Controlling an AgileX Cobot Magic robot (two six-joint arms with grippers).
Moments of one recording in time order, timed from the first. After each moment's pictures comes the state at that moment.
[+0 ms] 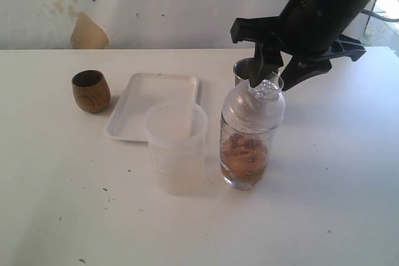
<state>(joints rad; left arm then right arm) 0.00 0.01 0.00 -0.02 0.25 0.05 0.26 1.61 -1.50 0.24 1.18 0.17</state>
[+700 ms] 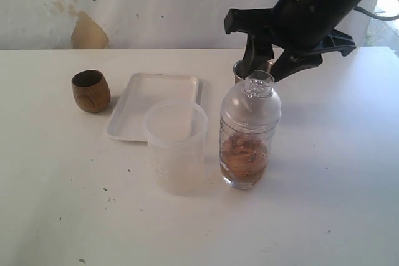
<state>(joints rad) 0.00 0.01 0.00 -0.02 0.25 0.05 0.26 1.61 -1.50 0.26 1.11 0.17</state>
